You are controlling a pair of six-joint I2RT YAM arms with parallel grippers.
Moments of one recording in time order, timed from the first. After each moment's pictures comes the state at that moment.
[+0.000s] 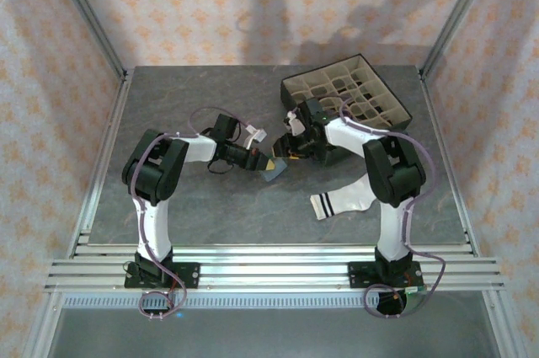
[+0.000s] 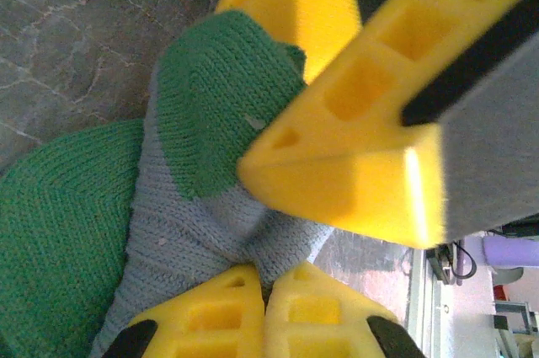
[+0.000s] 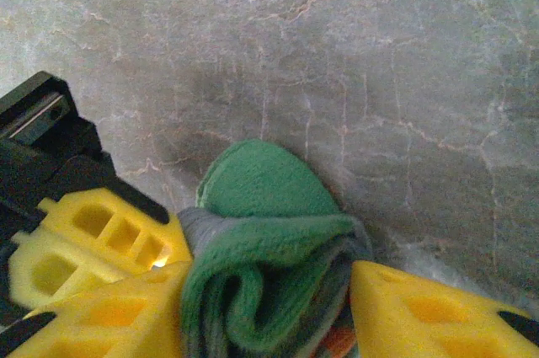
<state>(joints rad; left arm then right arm) -0.32 2.02 1.08 -0.09 1.02 -0.13 0.45 2.00 1.35 -0.50 -0.60 0.30</state>
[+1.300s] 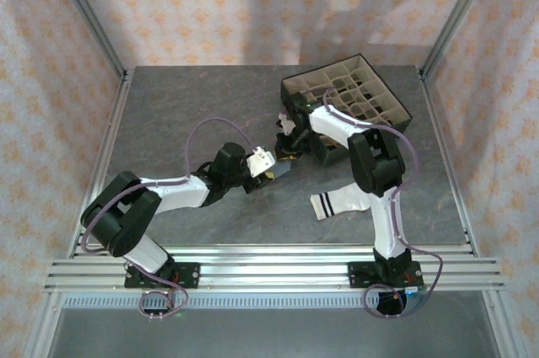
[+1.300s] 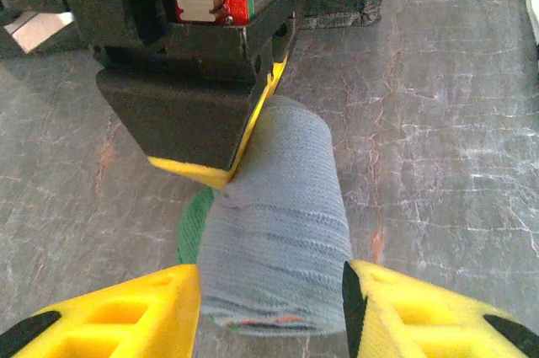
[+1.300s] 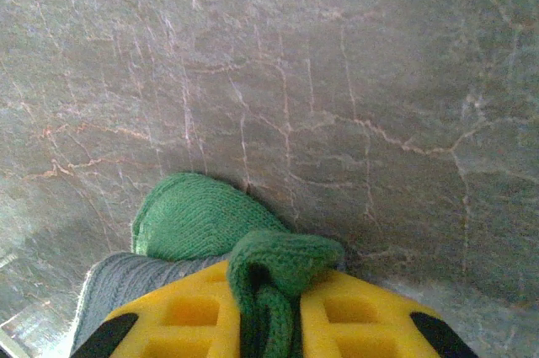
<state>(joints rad) -0.60 1.57 0.65 0.32 0.20 0.38 0.50 2.17 1.65 -0.88 -0.45 0.25</state>
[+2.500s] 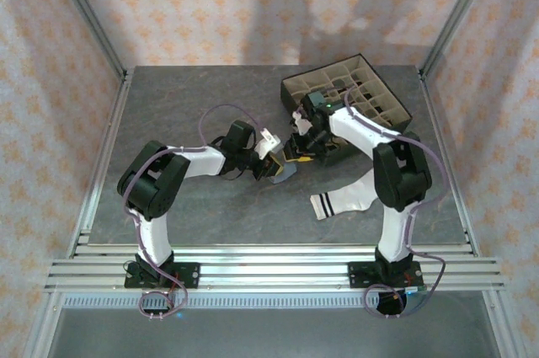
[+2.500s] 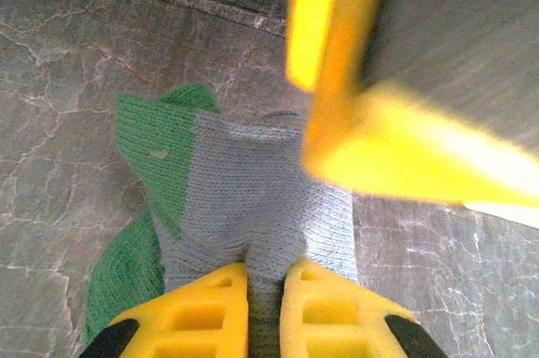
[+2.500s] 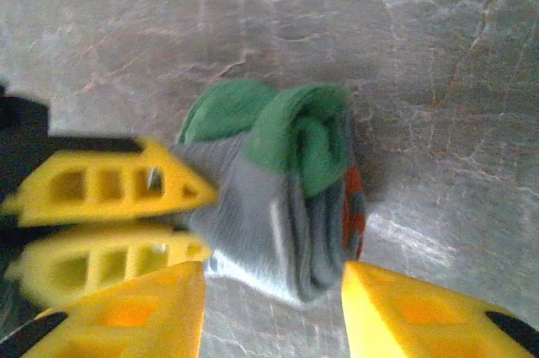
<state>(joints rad) -0.47 1.90 0.98 0.07 0.65 0.15 0.44 1.91 1.47 -0.91 -0.46 0.19</state>
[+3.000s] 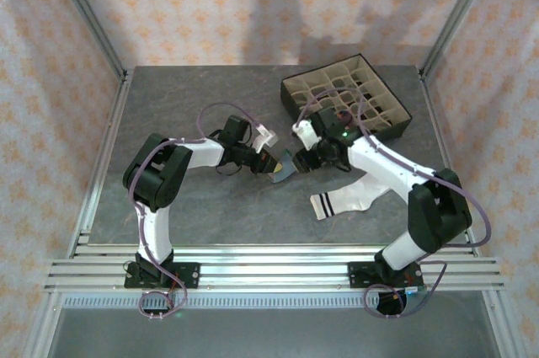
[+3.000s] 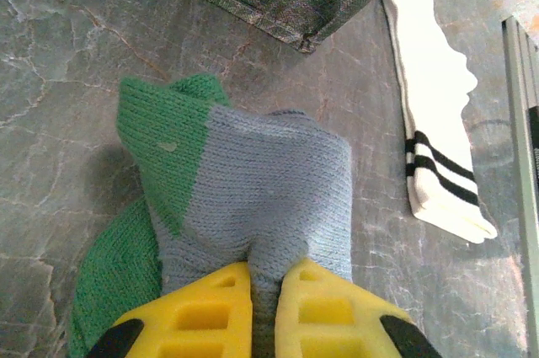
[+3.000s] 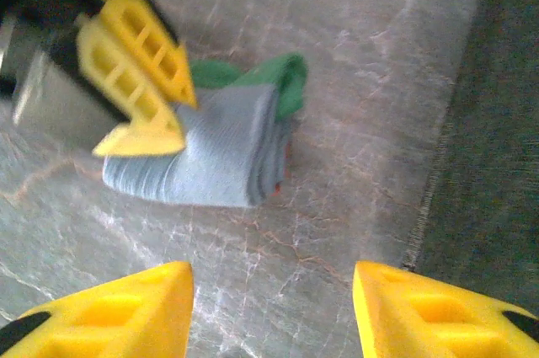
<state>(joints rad) -0.41 1.98 1.07 -0.02 0.84 0.05 0.55 1.53 1.08 -0.61 -0.14 -0.18</state>
